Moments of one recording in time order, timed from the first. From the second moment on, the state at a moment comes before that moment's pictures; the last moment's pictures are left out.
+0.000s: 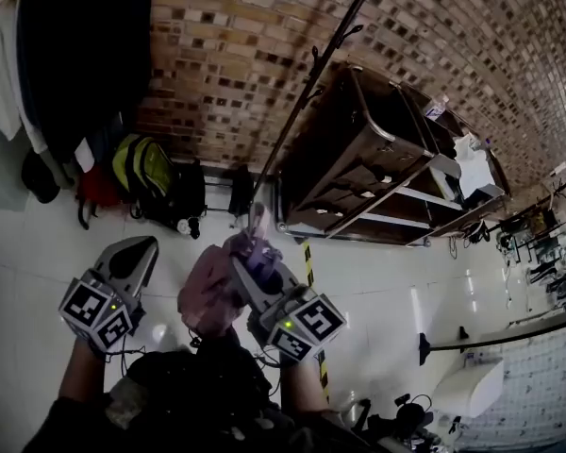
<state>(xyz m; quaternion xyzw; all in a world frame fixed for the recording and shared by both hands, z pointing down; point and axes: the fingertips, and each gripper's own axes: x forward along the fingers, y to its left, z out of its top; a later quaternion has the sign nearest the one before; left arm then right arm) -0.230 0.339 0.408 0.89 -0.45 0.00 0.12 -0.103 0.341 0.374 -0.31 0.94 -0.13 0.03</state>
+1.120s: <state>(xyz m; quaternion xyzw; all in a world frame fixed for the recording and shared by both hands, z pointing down) -0.123 0.023 0.400 0.86 -0.50 0.01 0.11 0.000 0.016 0.379 -0.24 0.96 -0.14 0.03</state>
